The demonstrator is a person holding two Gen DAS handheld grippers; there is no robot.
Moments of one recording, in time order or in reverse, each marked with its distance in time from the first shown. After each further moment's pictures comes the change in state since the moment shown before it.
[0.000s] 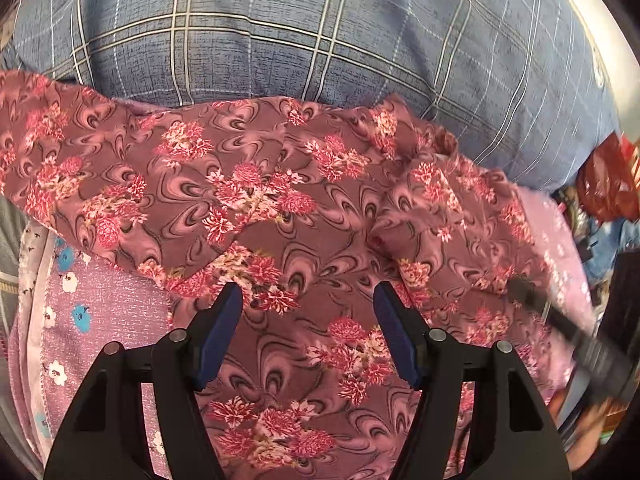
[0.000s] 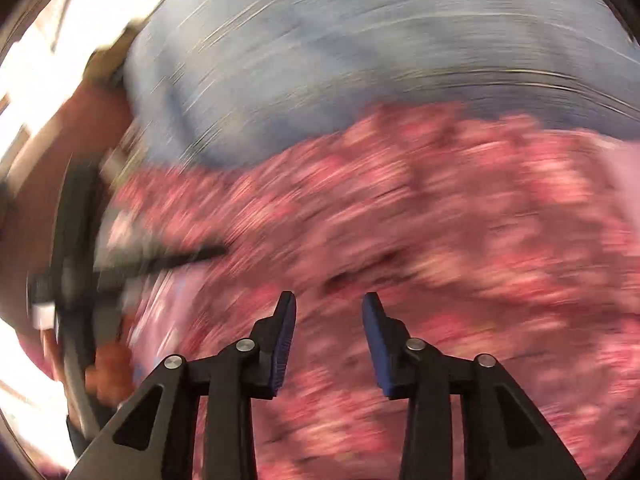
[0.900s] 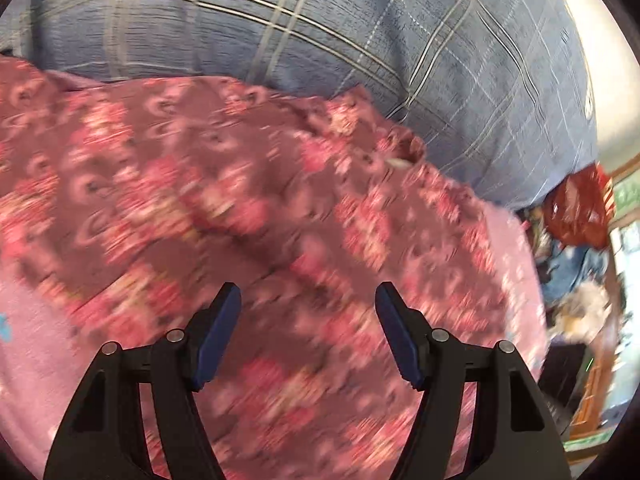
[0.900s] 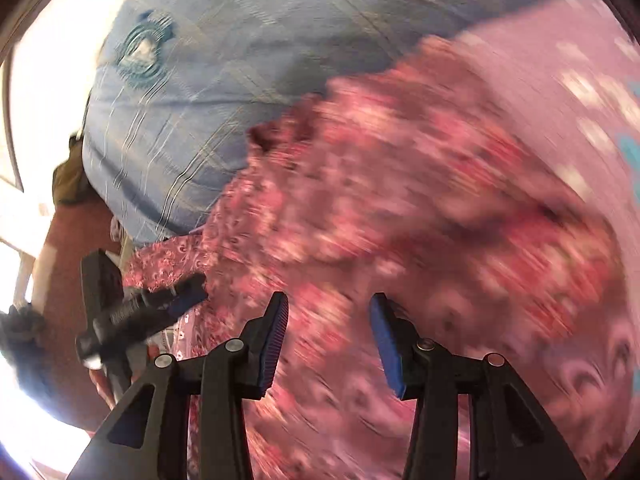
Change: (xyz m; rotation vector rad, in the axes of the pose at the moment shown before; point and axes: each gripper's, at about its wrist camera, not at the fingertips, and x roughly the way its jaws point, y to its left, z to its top) left arm 0.039 -0.023 0.037 -0.117 0.091 -0.211; right arm -0.047 -0.127 -0.043 0.352 0.044 0.137
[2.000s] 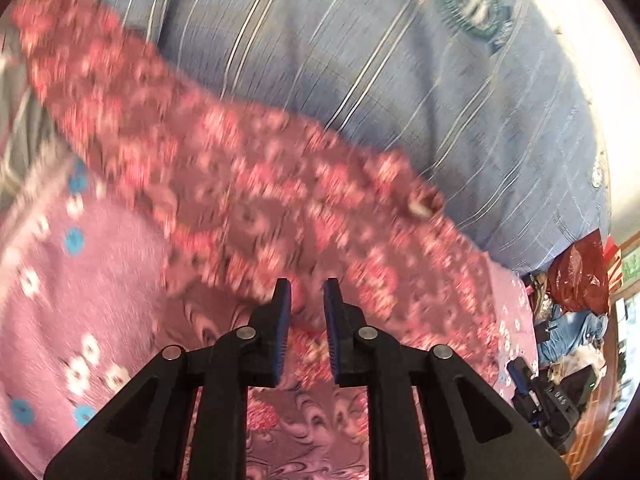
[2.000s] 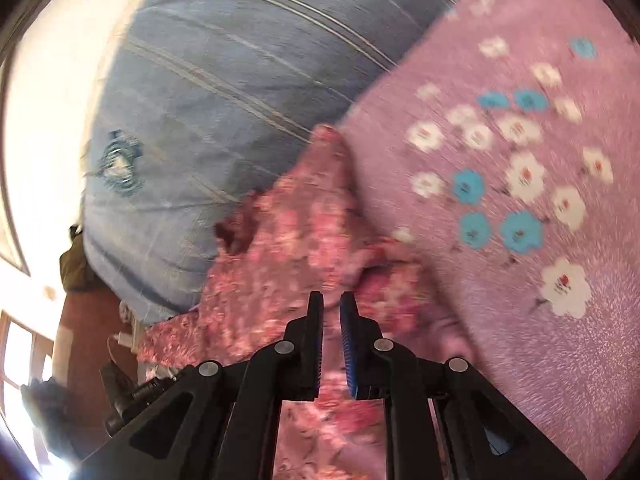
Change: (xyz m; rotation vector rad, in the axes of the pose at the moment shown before) left arm -0.076 0.018 -0.053 -0.154 -0.254 0.088; right arm -0.061 -0.008 0.024 0.053 -0.249 -0.009
